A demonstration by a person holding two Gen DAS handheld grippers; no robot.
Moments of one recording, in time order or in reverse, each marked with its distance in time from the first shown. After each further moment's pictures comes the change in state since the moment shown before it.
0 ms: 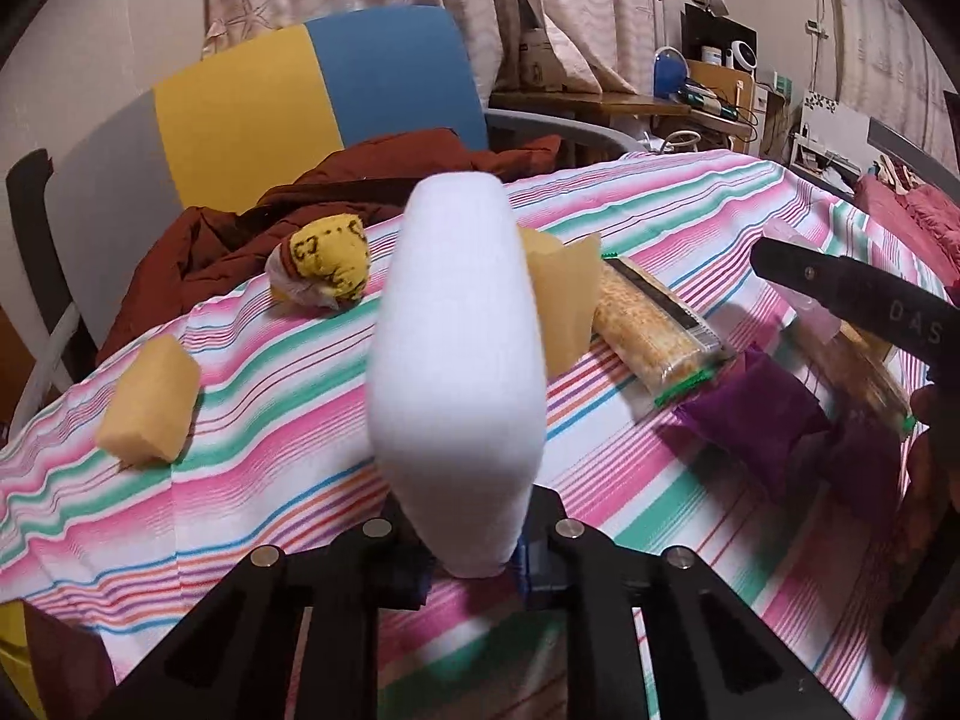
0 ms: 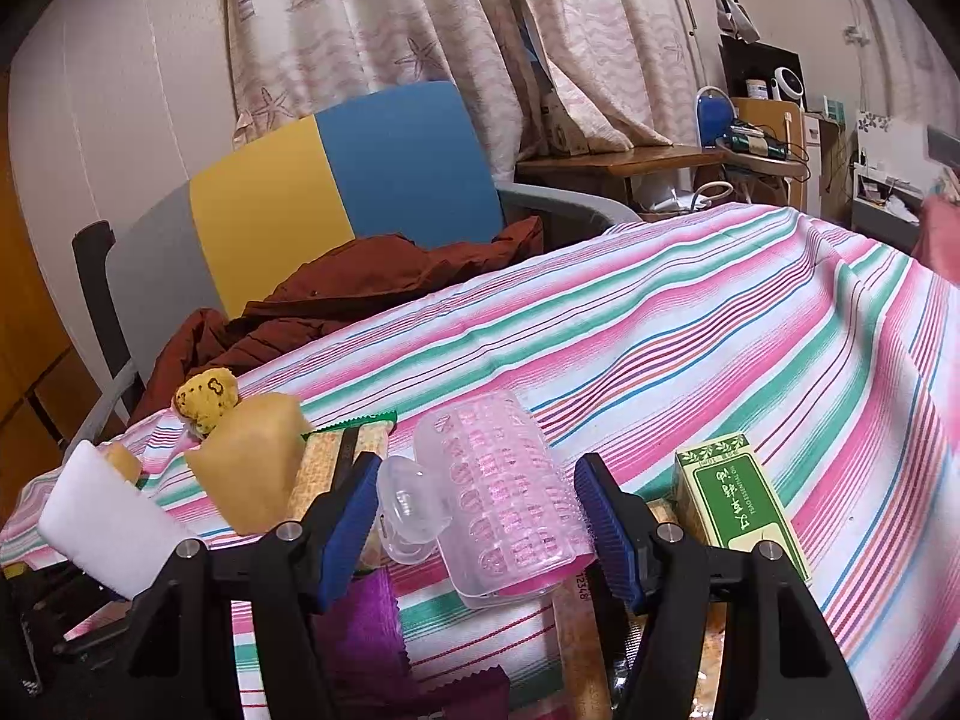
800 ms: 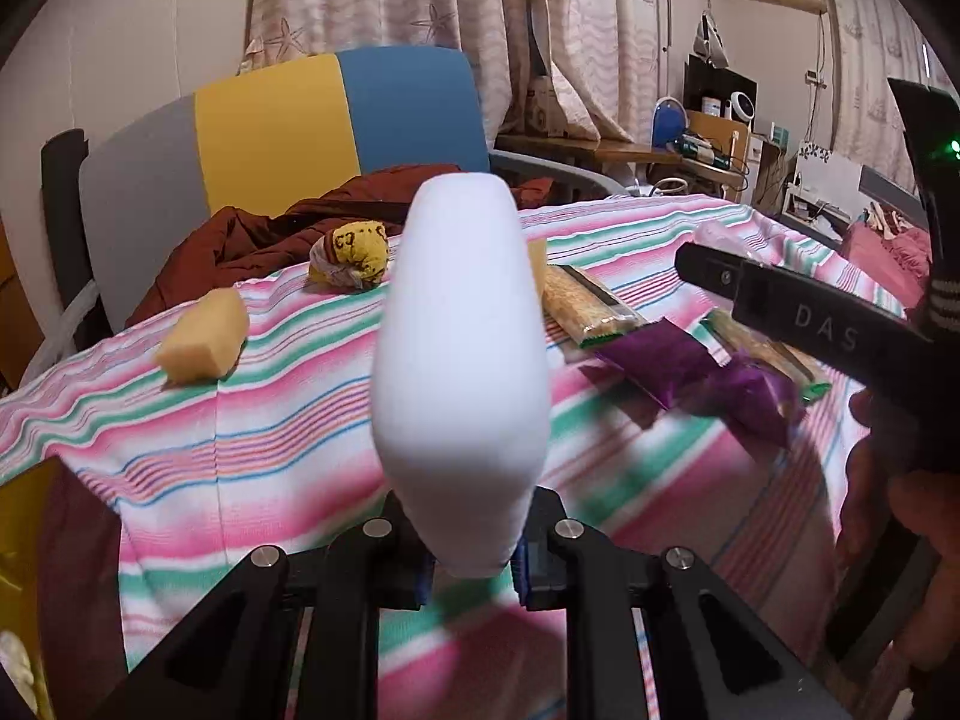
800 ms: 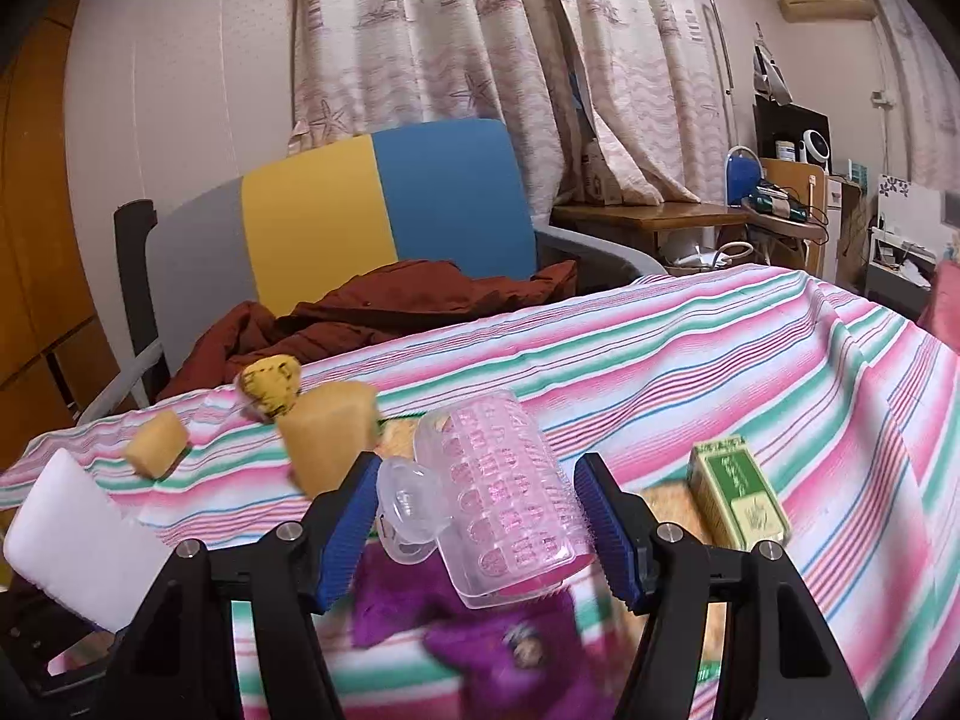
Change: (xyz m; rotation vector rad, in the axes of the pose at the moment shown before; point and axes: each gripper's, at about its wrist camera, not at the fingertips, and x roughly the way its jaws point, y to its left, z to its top) left arm -0.068 -0.005 -0.052 -0.080 -0.105 -0.033; right arm -0.056 0.037 -0.024 -0.109 -0.090 0.033
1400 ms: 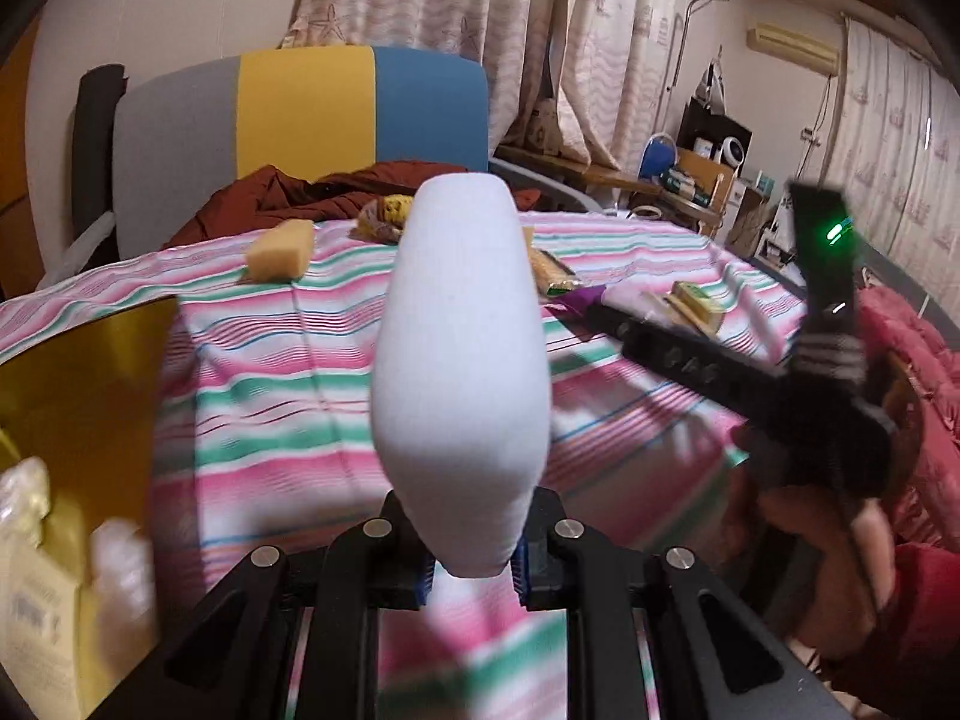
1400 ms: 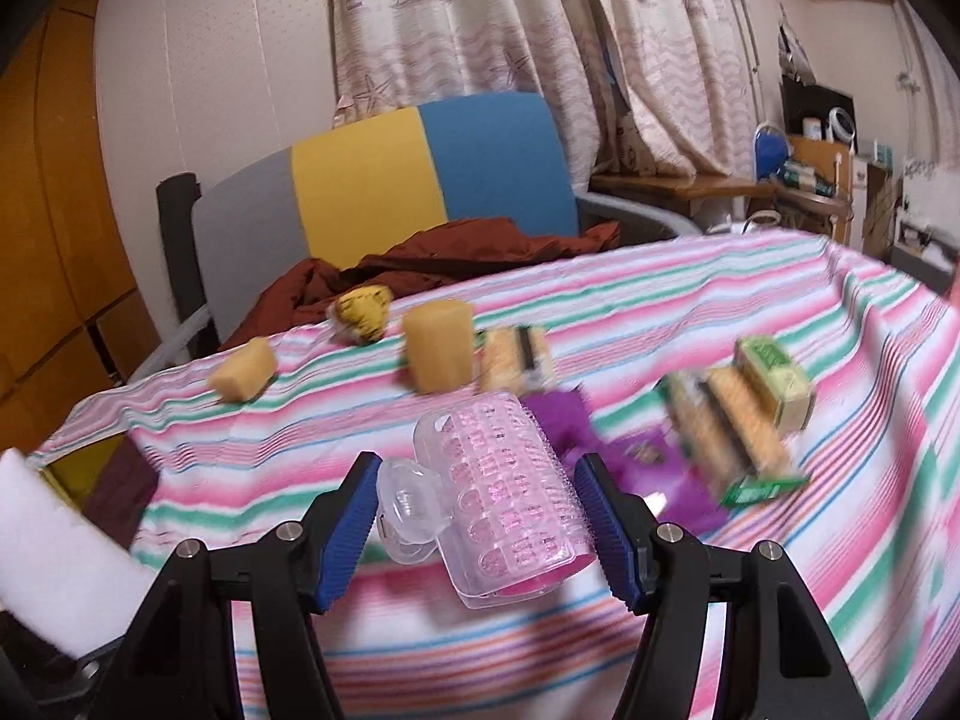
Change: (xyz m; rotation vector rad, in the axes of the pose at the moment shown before) left arm -0.116 0.031 -0.064 -0.130 -0.016 -0.105; right arm -0.053 0.047 -0.052 0.022 0.094 0.108
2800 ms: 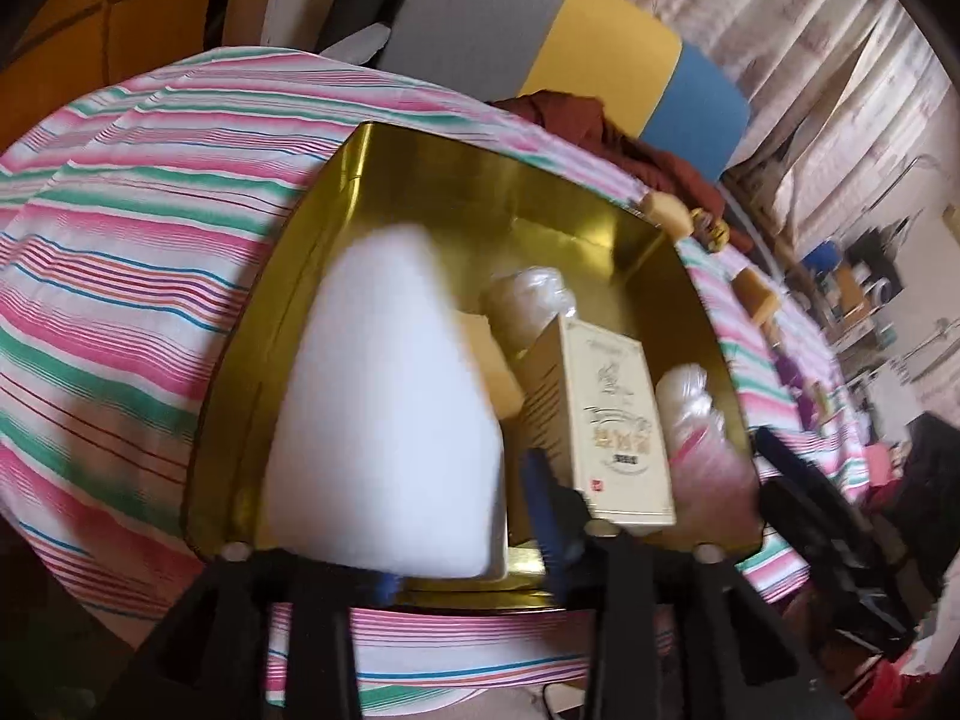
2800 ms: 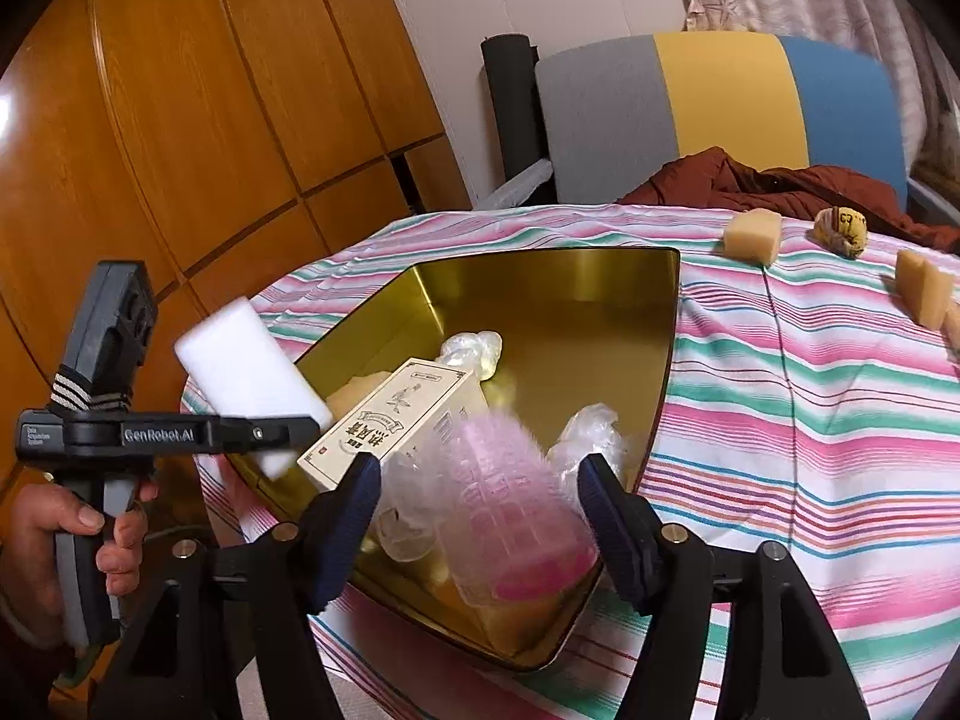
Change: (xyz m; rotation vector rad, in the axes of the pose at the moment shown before) left arm -0.125 0.235 -0.062 -0.536 0.217 0.190; right arm -0.069 0.244 -0.083 -0.308 0.249 0.610
